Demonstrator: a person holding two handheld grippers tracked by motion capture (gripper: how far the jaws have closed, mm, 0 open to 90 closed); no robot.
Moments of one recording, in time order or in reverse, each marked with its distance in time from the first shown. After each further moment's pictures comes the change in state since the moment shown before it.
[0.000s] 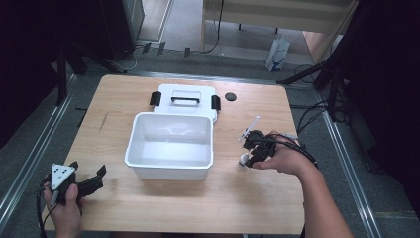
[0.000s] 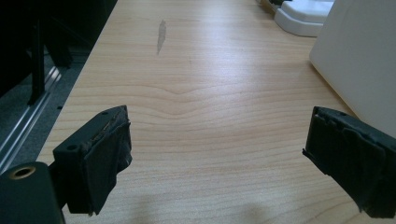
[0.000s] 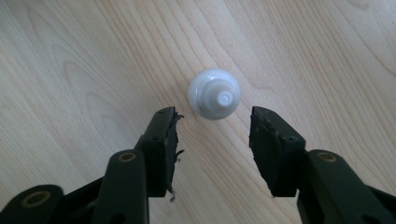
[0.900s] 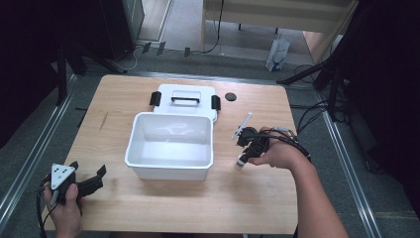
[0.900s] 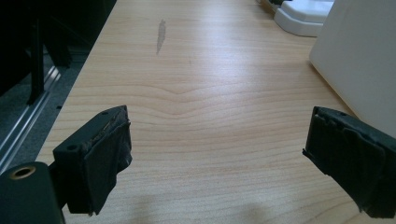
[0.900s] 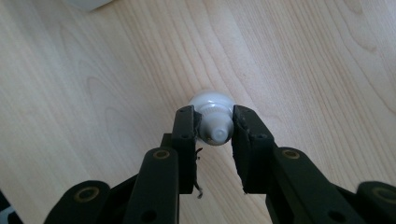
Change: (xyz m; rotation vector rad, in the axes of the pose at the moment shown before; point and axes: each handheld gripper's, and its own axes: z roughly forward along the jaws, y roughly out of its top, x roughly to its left) left arm 0.000 0.000 0.000 -0.001 -0.002 -0.003; right arm 0.005 0.018 -0.005 -0.010 0.035 -0.088
